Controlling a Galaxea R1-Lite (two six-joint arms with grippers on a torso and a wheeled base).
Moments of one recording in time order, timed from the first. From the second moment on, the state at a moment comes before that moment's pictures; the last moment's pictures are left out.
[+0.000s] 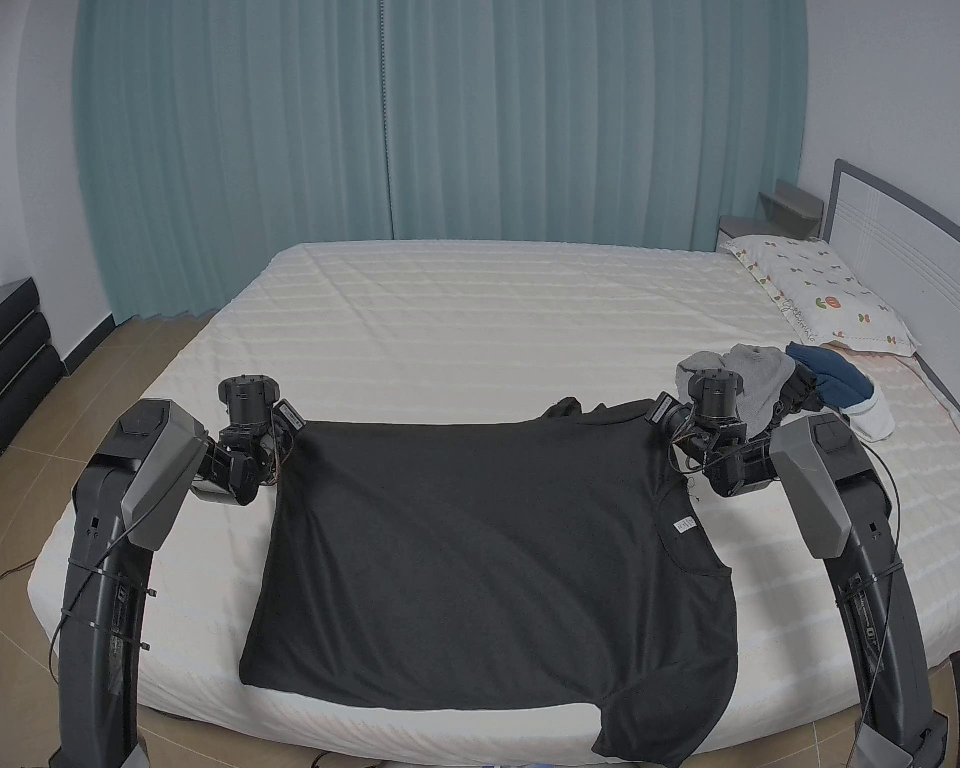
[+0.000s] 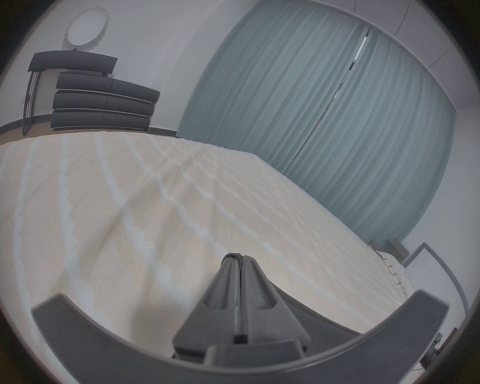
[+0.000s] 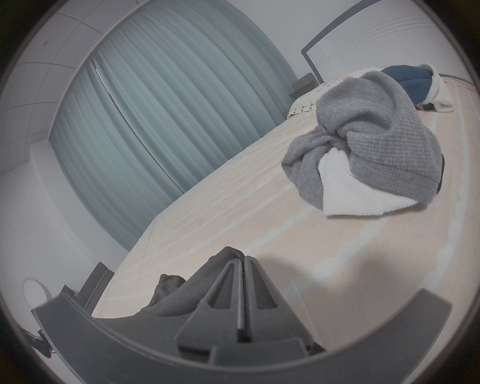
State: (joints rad) left arm -0.02 2.69 -1.72 -0.62 0.22 -0.67; right arm 0.13 2.83 -2.00 -0.58 -0.04 0.63
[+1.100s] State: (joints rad) left arm -0.02 2.39 -1.21 -0.67 0.08 -0.67; right arm 0.11 2.46 -1.27 -0.73 -0.01 0.69
